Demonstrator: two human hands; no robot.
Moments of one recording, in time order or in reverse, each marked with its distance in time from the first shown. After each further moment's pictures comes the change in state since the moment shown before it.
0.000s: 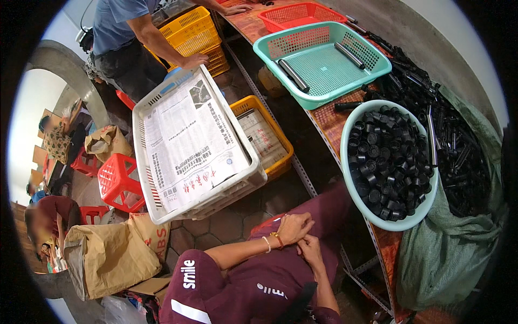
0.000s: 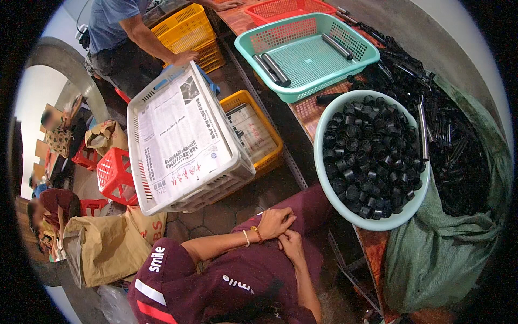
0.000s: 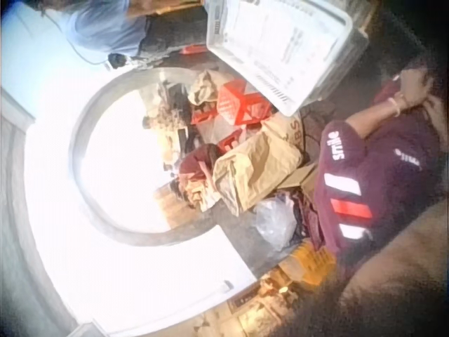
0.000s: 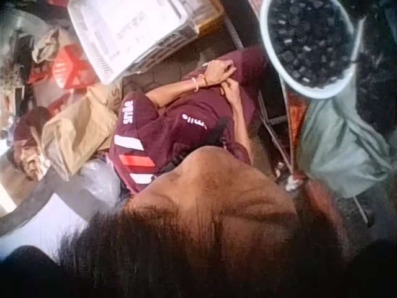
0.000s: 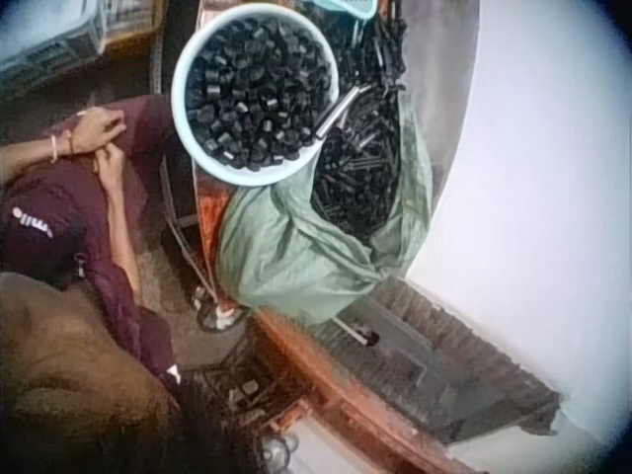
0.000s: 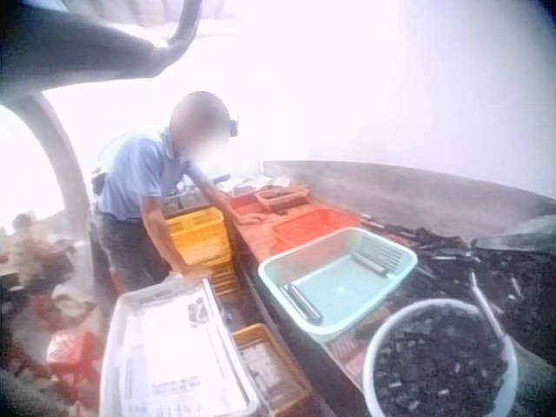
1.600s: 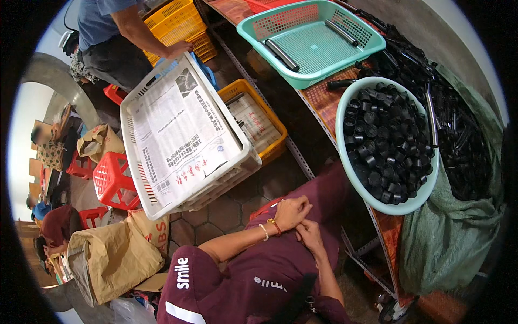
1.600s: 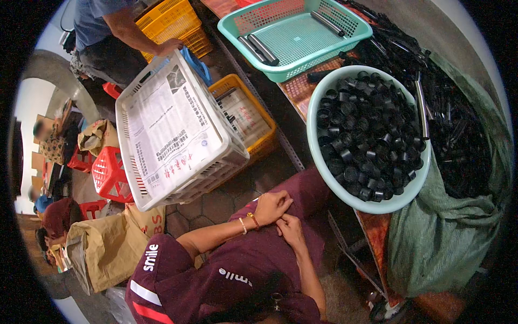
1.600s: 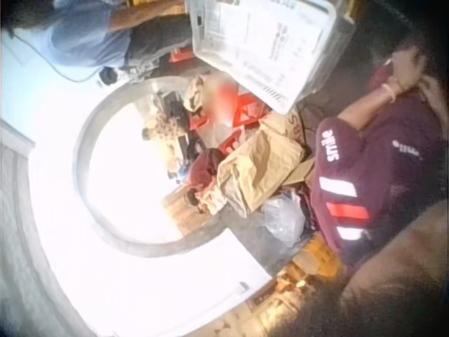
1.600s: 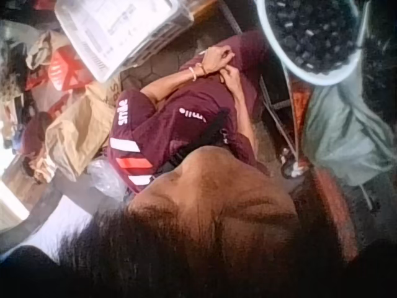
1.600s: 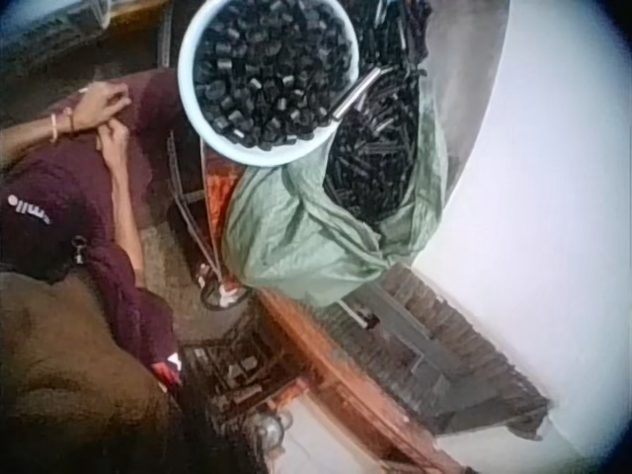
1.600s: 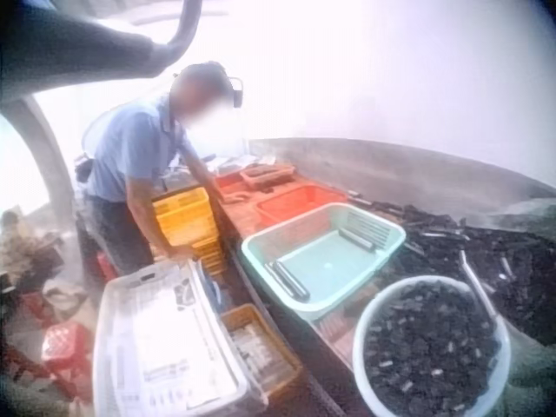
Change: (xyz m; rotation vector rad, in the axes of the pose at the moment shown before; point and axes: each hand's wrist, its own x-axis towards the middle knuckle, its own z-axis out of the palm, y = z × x) left_hand 0.004 -0.003 0.002 -0.109 0.061 0.003; right_hand -0.001 -0.003 0.000 -0.029 -0.011 -0.024
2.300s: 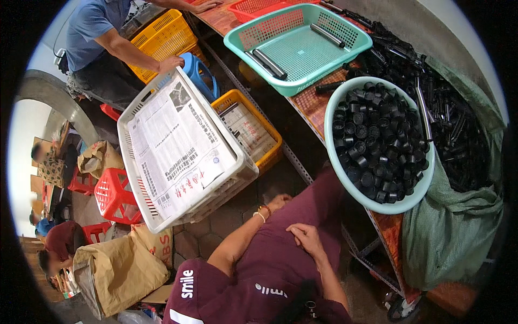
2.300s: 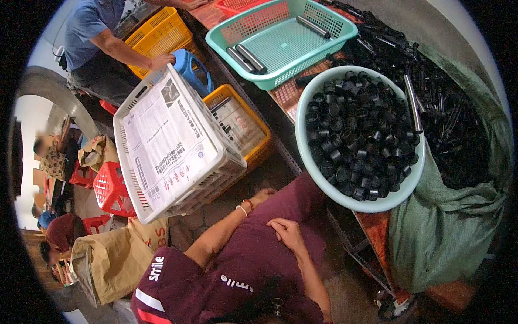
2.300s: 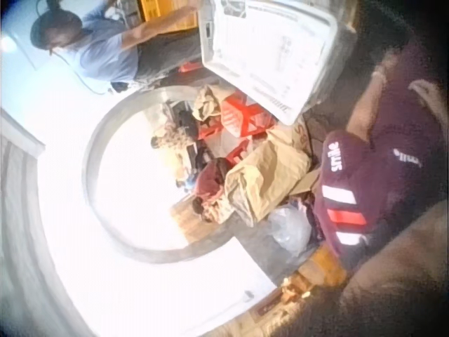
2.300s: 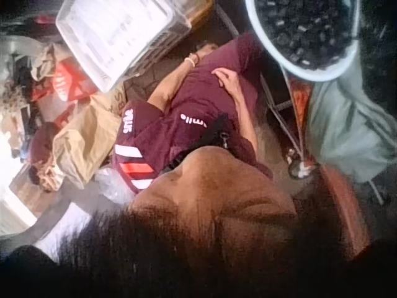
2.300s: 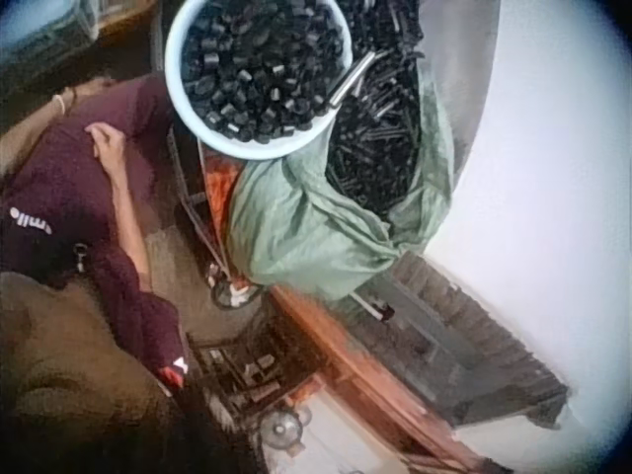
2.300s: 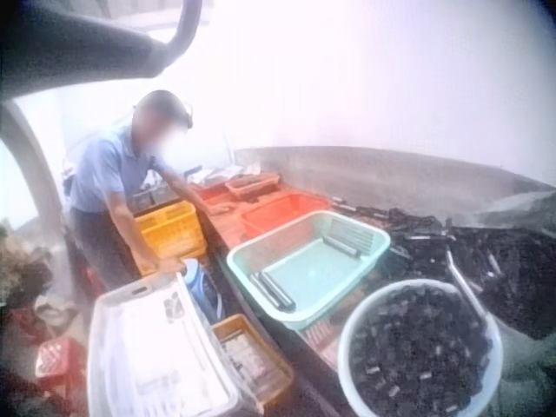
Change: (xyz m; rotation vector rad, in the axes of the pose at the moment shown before) left_hand 0.020 -0.195 0.047 -0.438 -0.457 -0.570; right_hand -0.002 -0.016 0.003 0.043 -0.067 0.029
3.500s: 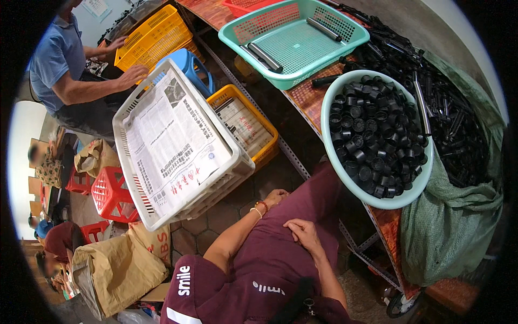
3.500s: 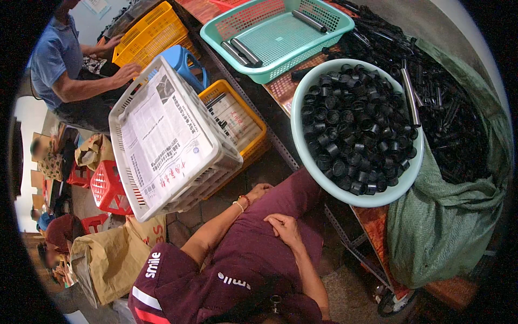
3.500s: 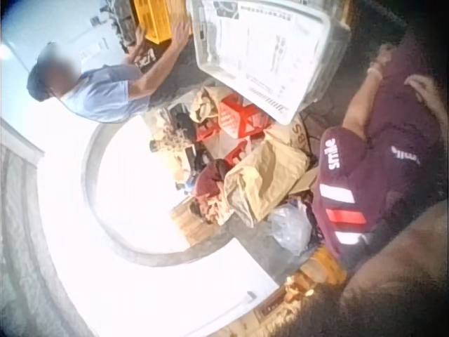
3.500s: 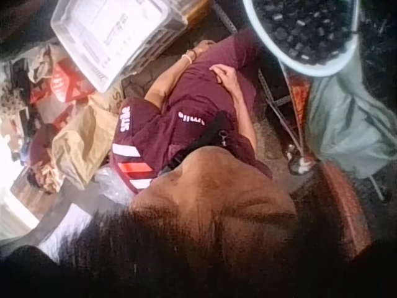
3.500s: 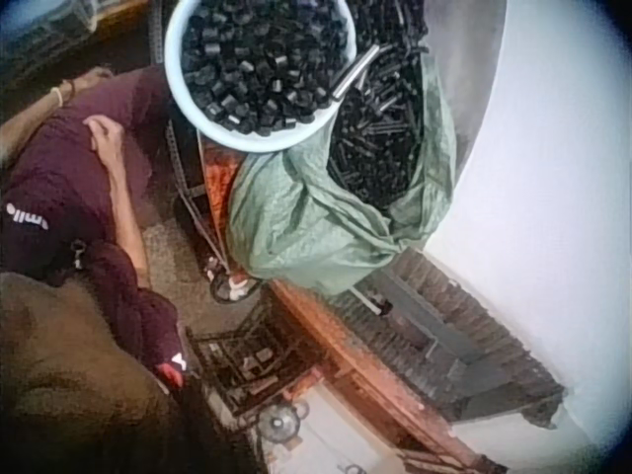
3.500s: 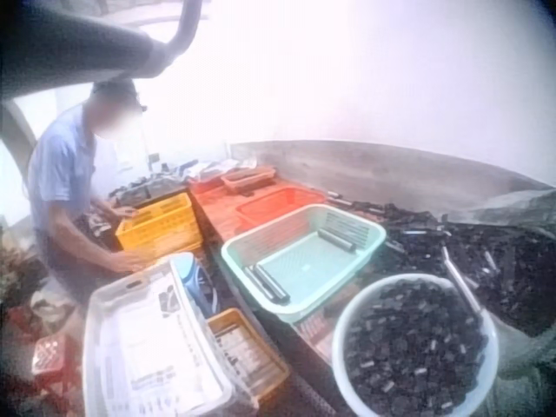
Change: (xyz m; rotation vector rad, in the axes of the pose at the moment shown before) left_hand -0.015 0.034 0.005 0.015 0.016 -0.098; right_hand 0.000 0.007 -0.001 0.036 0.037 -0.020
